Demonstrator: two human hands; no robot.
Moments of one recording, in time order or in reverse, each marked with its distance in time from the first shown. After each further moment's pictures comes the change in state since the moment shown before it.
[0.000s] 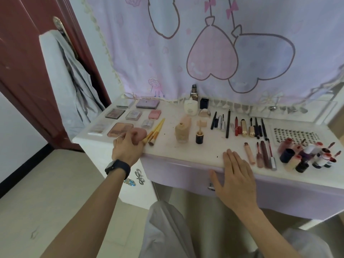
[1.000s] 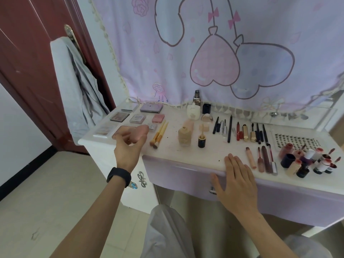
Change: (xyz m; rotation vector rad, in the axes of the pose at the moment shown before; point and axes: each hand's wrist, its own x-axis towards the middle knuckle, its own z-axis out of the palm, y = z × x) left_hand -0.018 0.002 -0.006 -0.670 0.235 -0.022; right_hand -0.001 0.002 0.001 -0.004 0.001 -0.005
